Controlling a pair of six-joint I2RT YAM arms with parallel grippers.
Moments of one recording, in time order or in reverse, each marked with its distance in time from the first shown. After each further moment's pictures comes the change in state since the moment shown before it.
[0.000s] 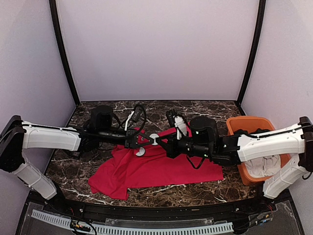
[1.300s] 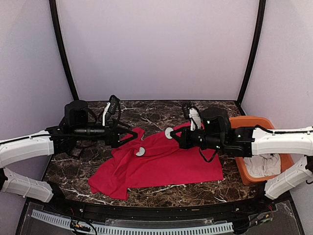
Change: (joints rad) left arm 0.080 -0.357 -0.073 -0.224 -0.117 0.209; right arm -0.085 -0.129 0.009 -0.221 0.029 0.103
